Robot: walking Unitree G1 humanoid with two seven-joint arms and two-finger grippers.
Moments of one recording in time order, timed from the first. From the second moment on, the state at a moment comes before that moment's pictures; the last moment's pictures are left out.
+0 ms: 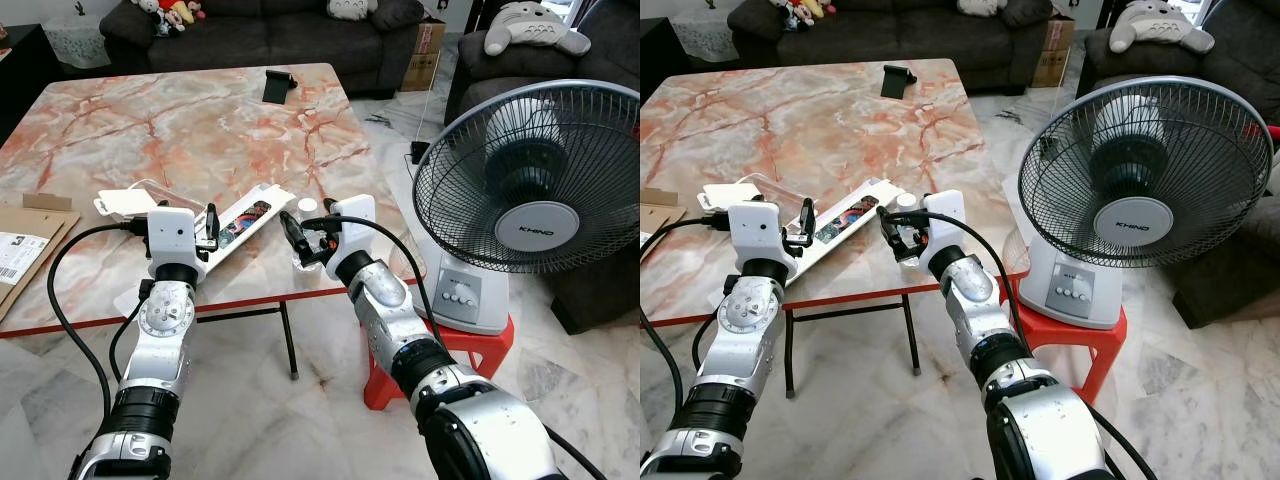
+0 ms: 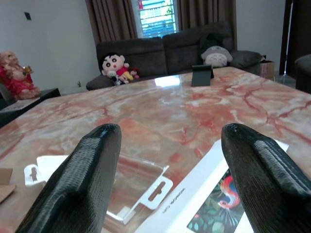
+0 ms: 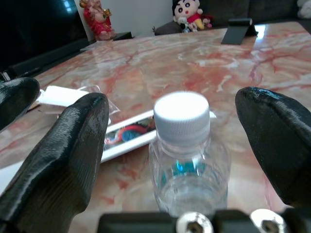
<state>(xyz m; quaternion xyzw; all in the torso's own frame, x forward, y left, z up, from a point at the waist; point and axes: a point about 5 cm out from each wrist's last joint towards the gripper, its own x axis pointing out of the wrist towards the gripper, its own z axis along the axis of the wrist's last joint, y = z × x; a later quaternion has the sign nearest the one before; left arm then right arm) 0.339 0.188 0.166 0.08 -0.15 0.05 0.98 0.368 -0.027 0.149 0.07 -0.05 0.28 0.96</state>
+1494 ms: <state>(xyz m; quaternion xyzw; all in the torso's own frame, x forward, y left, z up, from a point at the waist) 0.337 0.184 0.173 0.08 -0.15 0.05 0.98 0.374 -0.021 0.152 0.05 -0.01 0.27 0.96</state>
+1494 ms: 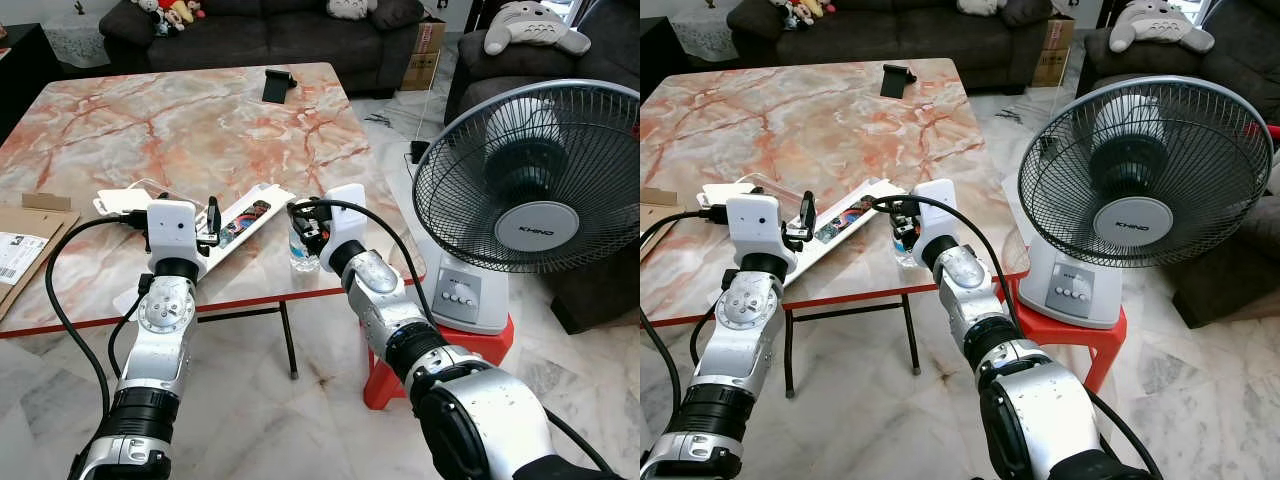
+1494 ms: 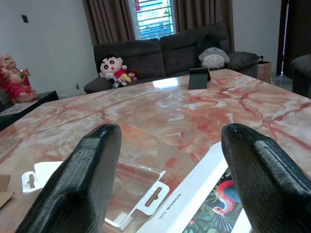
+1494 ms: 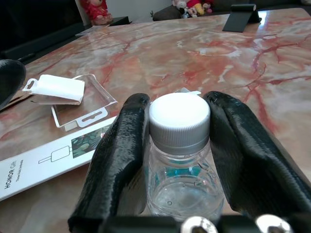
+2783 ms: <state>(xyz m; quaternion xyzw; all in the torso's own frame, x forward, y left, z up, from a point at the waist) 0.338 0.152 0.160 0.06 -0.14 0.01 0.99 0.376 -0.052 0.157 0.05 -0.09 0.18 0.98</state>
